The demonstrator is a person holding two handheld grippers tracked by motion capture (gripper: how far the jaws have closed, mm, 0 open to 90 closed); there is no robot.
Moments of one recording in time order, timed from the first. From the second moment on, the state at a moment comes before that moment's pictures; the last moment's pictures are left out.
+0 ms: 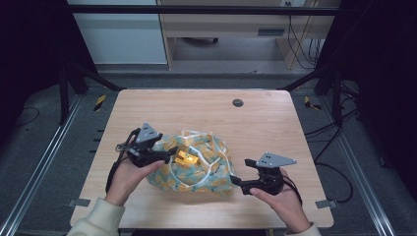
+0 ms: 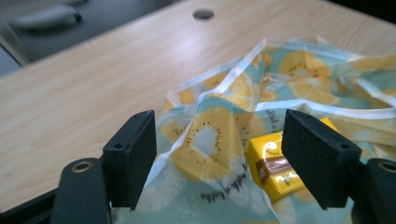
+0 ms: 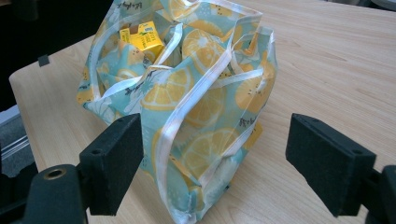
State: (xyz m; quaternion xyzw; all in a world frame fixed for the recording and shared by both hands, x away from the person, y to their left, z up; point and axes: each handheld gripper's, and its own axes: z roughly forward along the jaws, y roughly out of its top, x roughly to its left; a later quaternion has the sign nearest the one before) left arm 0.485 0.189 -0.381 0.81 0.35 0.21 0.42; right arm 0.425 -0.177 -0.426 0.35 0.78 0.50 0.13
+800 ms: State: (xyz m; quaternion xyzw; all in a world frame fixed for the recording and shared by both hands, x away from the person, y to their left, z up) left arm 0.454 0.204 -0.385 0.79 0.31 0.16 0.50; right arm 0.427 -0.177 -0.425 0.36 0.78 0.50 0.15
